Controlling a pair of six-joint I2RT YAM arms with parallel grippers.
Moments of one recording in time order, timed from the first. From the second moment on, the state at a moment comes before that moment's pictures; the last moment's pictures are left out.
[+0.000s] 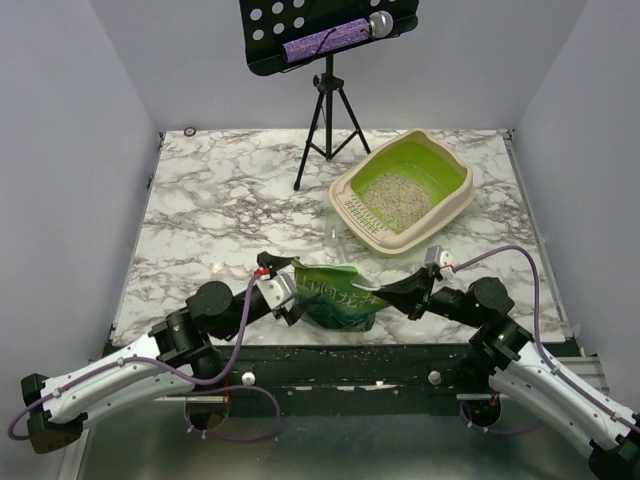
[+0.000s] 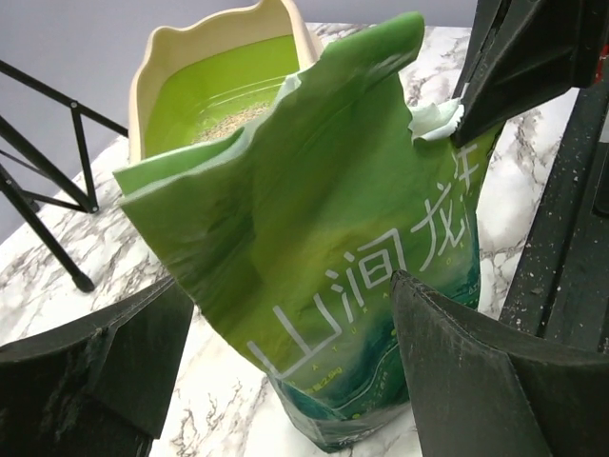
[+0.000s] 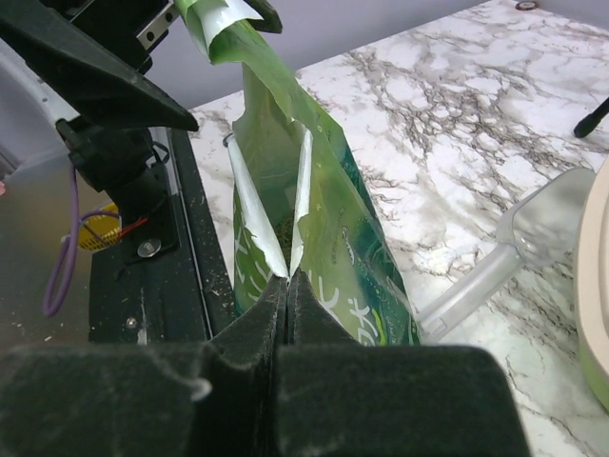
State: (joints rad) left arm -1.10 0.45 0.48 -0.05 -0.09 0.23; right arm 0.70 0.44 0.26 0.25 -0.51 0.19
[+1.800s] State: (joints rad) left arm -0.54 0.91 0.71 -0.25 0.81 -0.39; right arm 0.69 0.54 0.43 -0.10 -0.51 0.58
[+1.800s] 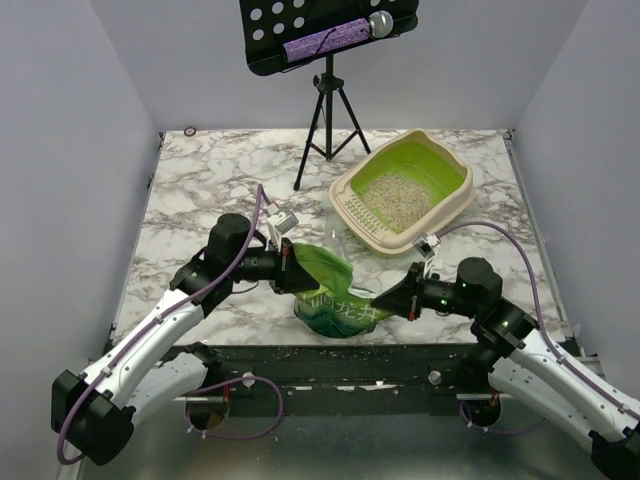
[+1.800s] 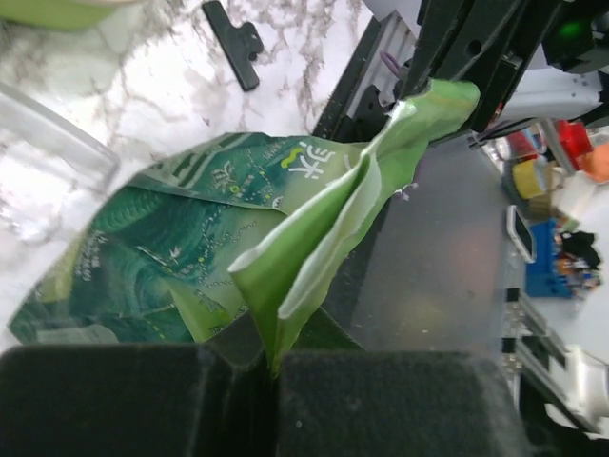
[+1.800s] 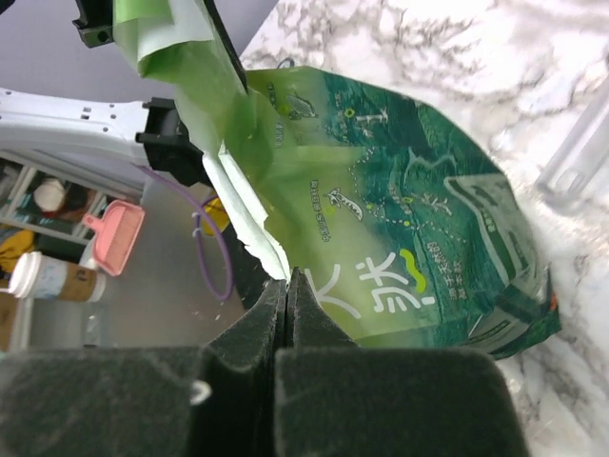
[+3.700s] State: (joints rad) left arm -0.53 0.88 0.48 -0.54 1.01 -0.71; right arm 0.66 0.92 0.95 -0.59 -0.73 0.30
